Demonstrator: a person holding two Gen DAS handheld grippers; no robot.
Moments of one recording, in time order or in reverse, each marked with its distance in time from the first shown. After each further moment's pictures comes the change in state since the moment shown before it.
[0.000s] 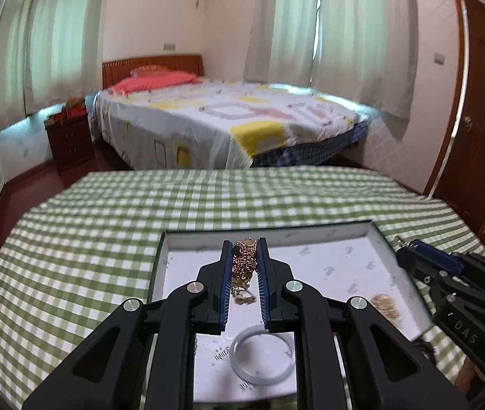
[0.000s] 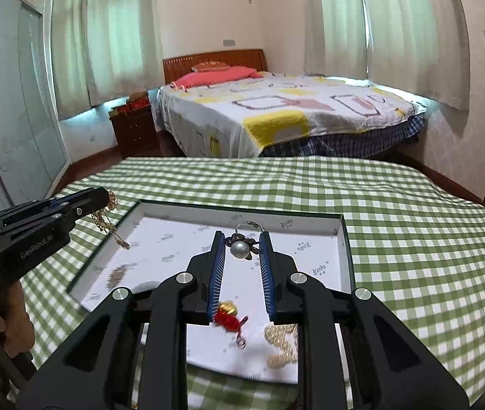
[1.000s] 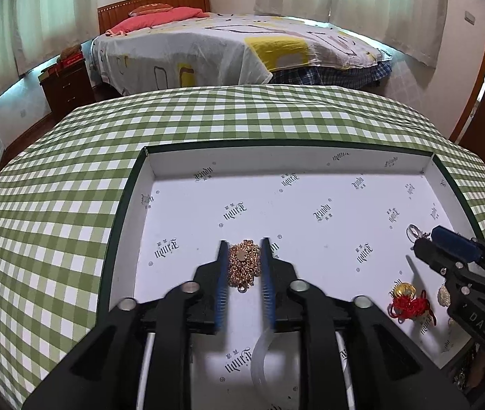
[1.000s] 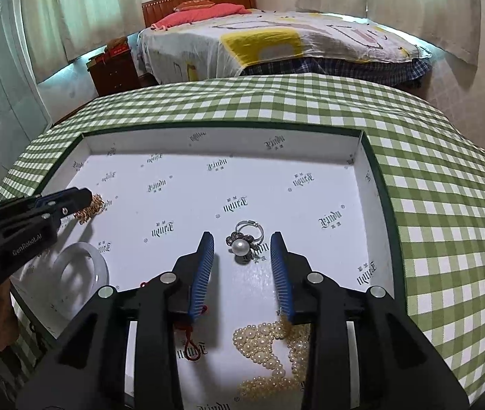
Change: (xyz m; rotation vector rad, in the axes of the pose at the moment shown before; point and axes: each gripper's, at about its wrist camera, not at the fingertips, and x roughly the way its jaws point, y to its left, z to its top) left arm 0.085 0.010 -0.031 0.000 0.265 0.045; right arm 0.080 -0.021 -0.032 0.037 0.236 -0.032
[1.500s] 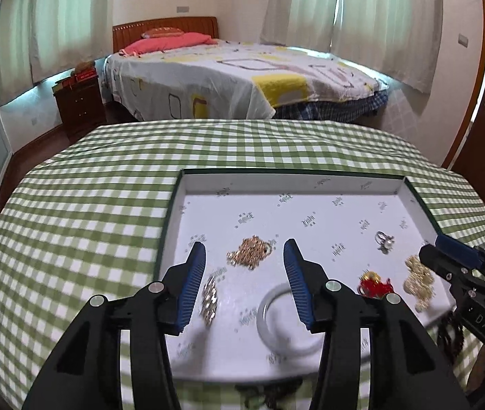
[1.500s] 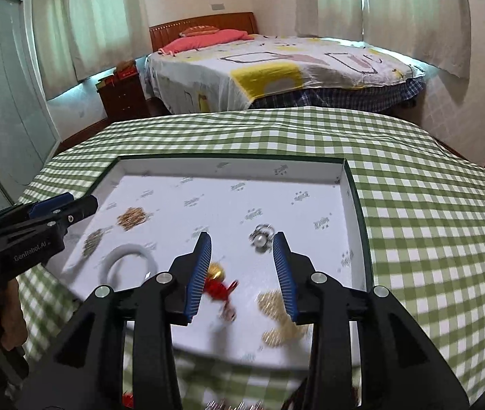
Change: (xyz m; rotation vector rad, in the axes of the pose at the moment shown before) left arm -0.076 0.011 -0.020 -0.037 -0.128 0.000; right arm -0.073 0.019 -0.019 0.000 -0.100 0.026
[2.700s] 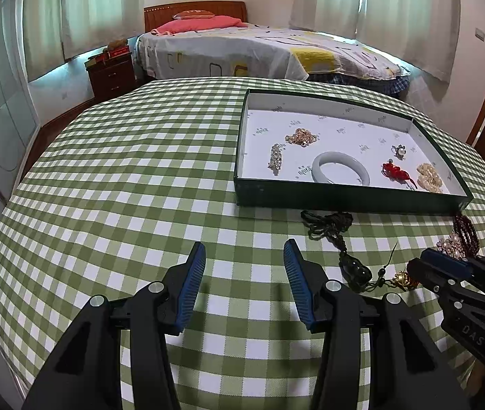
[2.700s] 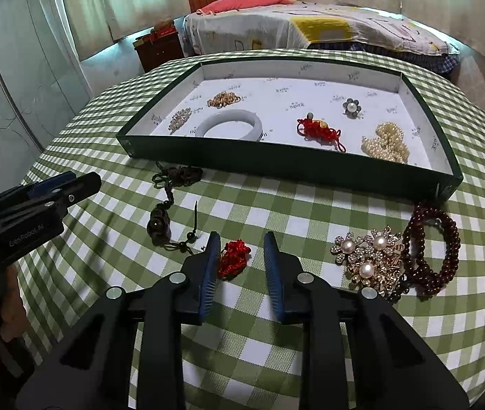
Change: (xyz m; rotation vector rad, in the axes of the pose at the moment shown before) left arm -0.067 0.037 -0.110 -0.044 0.075 0.101; right arm -0.022 0.063 -0.098 -0.059 0.170 0.132
